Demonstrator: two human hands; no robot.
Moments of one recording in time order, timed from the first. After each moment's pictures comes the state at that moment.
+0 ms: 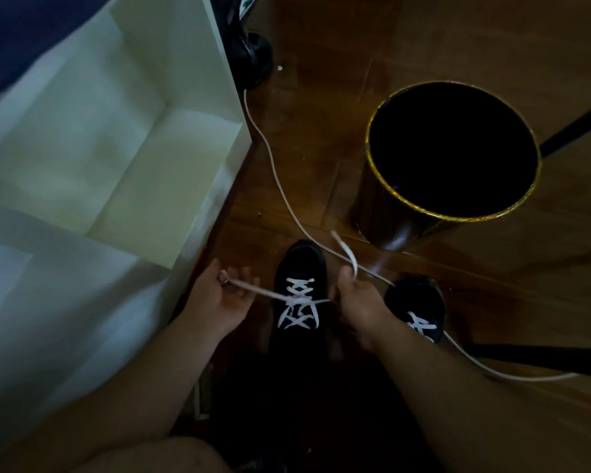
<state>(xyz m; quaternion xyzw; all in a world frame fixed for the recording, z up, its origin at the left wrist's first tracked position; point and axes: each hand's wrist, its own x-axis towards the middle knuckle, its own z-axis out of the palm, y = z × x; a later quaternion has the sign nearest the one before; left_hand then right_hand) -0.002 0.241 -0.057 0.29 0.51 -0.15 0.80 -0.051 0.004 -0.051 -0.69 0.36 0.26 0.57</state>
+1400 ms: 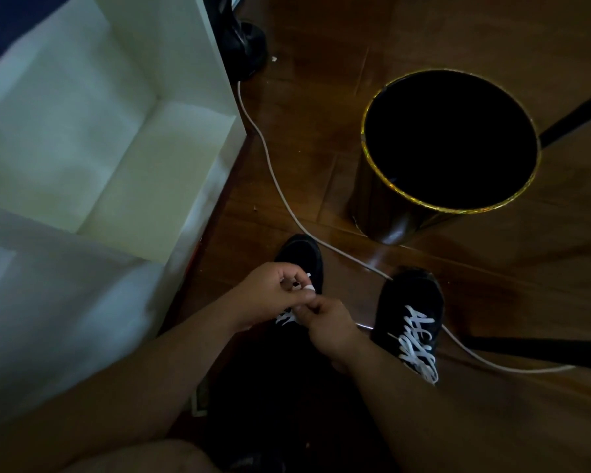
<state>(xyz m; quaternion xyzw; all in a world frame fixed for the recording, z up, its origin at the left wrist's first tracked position) -0.010 0.192 -0.043 0.78 -0.05 -0.39 0.49 -0.086 0.044 -0.060 -0.70 0.25 0.30 0.60</state>
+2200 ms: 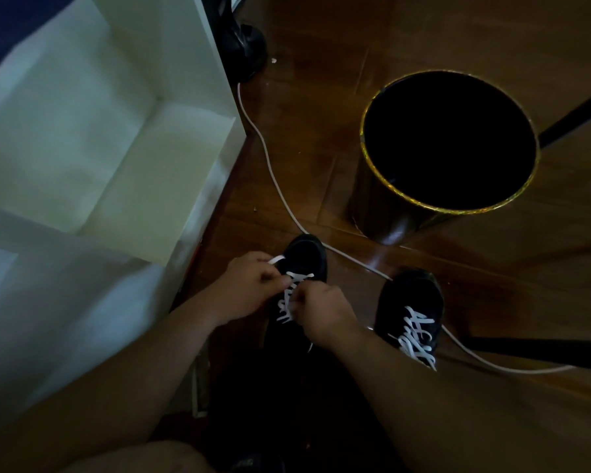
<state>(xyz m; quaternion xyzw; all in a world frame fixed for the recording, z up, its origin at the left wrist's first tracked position) 0.008 0.224 -0.044 0.89 -0.11 -0.33 0.30 -0.050 0.045 -0.039 -0.87 0.08 0.35 0.33</state>
